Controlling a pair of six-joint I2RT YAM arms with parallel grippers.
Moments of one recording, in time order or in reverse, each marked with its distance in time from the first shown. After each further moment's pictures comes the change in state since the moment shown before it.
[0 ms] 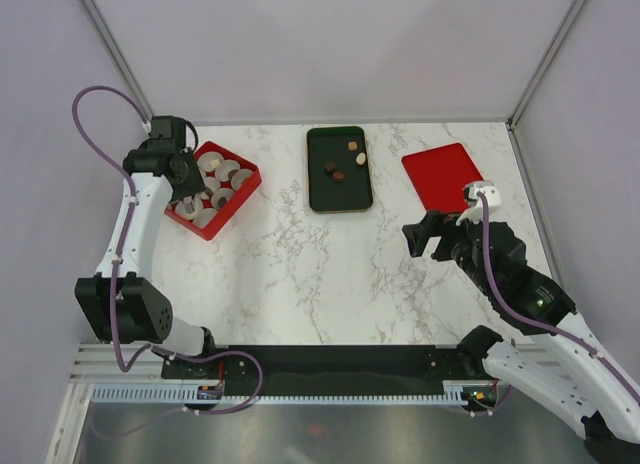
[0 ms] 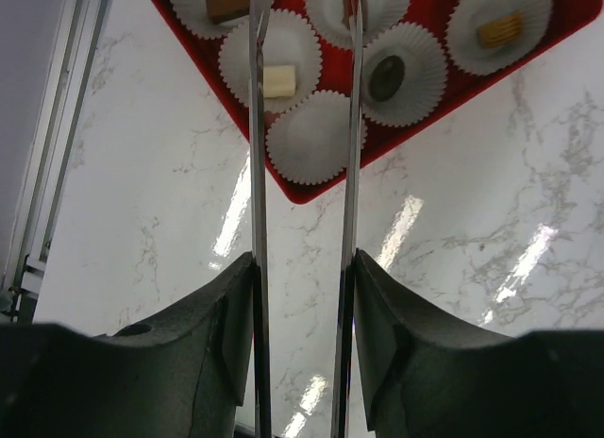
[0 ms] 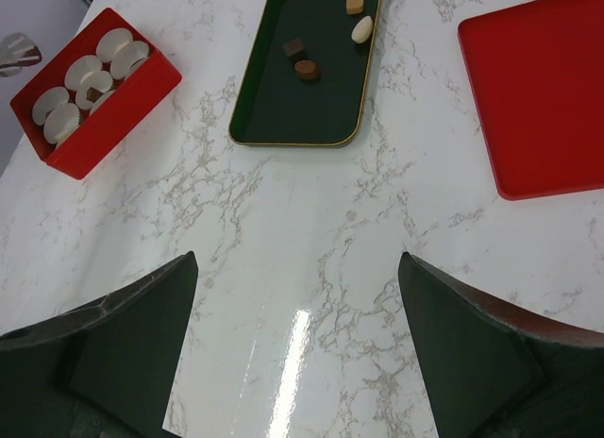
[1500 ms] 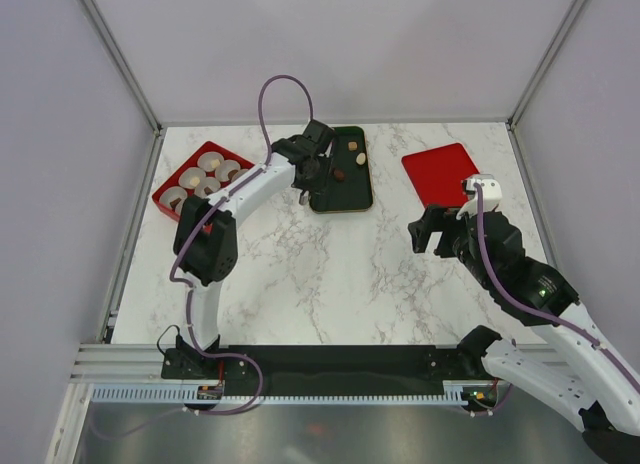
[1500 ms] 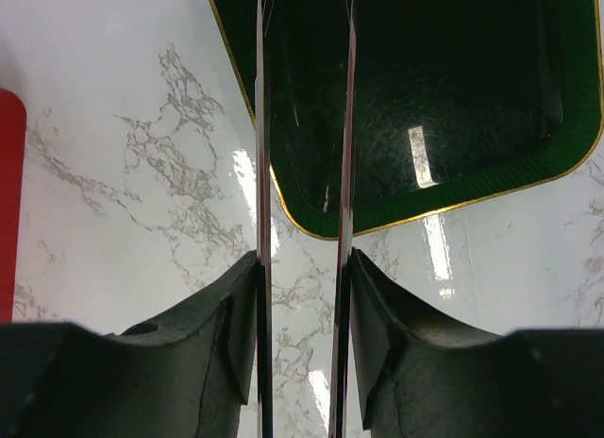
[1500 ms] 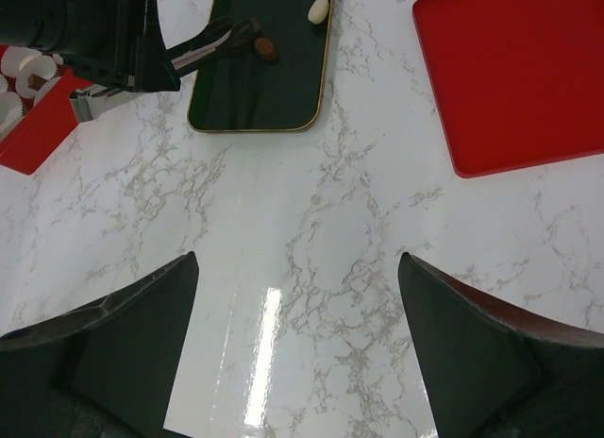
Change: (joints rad) left arm -0.600 0.562 0.337 0.227 0.063 0.057; right arm 0.000 0.076 0.113 -0.137 0.063 0.000
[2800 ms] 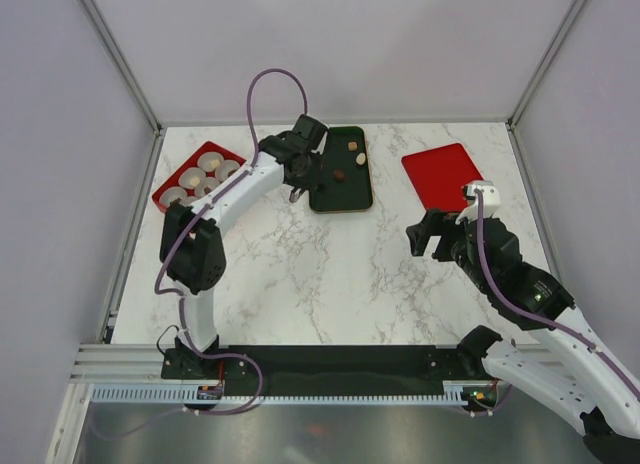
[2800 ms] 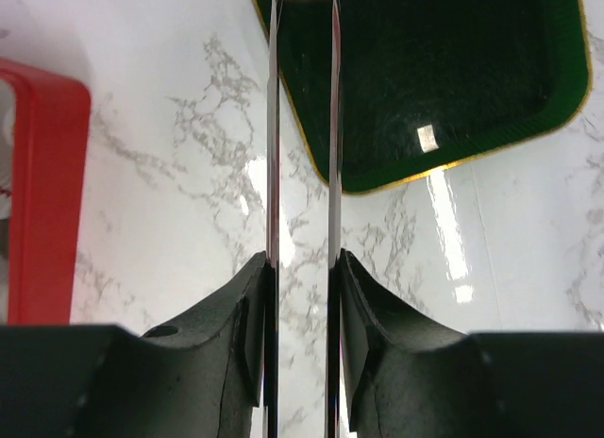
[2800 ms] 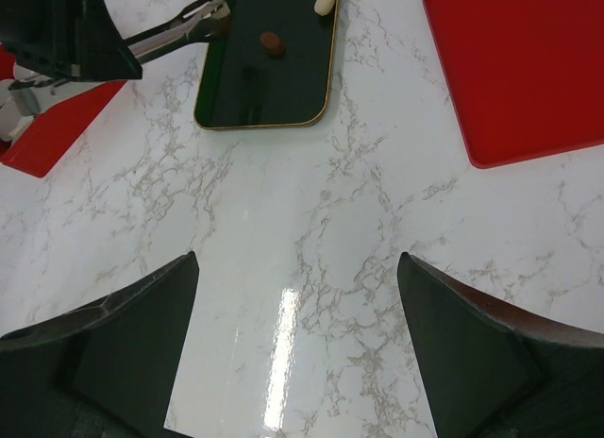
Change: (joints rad) left arm 0.010 -0.069 -0.016 -0.030 -0.011 0.069; right arm 0.000 -0.038 -0.075 0.047 -0.005 0.040
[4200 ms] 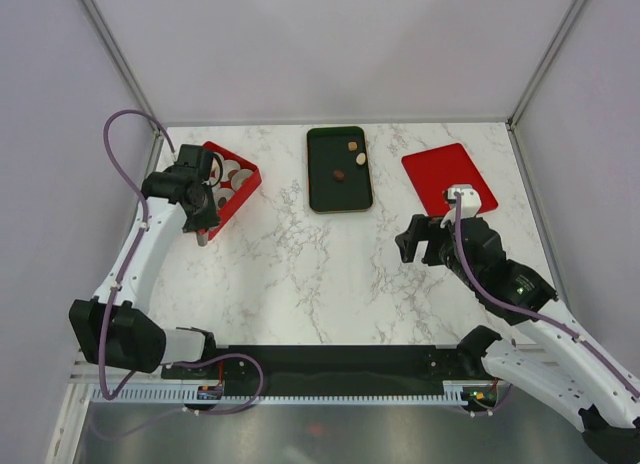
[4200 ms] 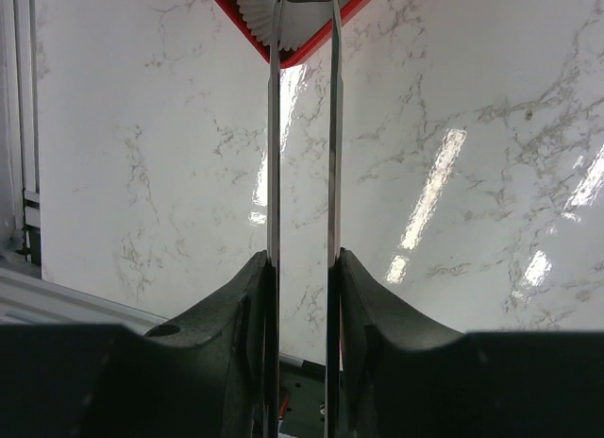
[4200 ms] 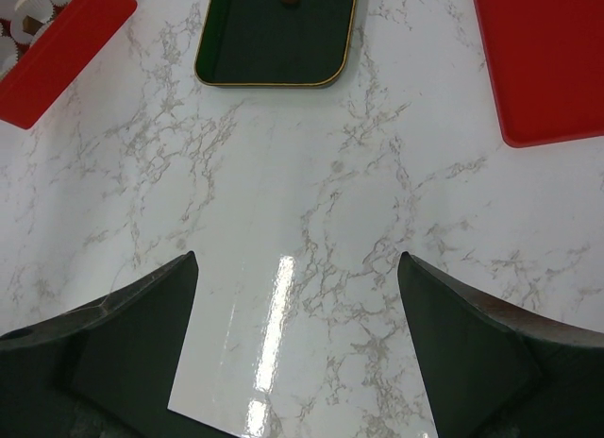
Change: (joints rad) left arm 0.418 -0.660 -0.492 -0.324 -0.083 -0.165; right arm 0.000 0.031 -0.077 0.044 -0.079 -0.018
